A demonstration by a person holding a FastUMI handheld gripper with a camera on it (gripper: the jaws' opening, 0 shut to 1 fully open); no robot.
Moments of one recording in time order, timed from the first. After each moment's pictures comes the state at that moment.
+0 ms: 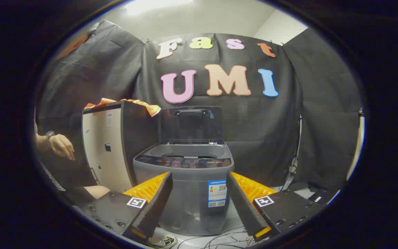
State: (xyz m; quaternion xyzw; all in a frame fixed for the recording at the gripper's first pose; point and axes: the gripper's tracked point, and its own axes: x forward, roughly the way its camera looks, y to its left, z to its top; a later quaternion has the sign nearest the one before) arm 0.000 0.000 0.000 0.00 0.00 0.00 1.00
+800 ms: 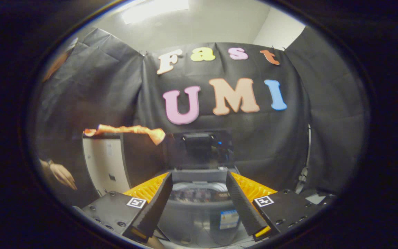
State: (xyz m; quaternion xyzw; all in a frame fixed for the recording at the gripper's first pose) arm 0.072 0.052 0.136 0.03 -0.08 0.04 1.00
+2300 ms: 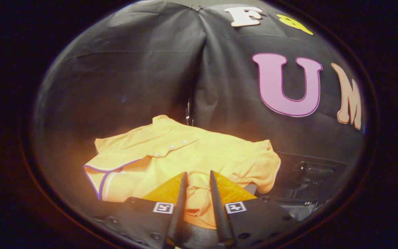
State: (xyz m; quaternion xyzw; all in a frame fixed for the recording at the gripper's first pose) arm 0.312 0.382 0.184 -0.08 0.13 0.25 0.96
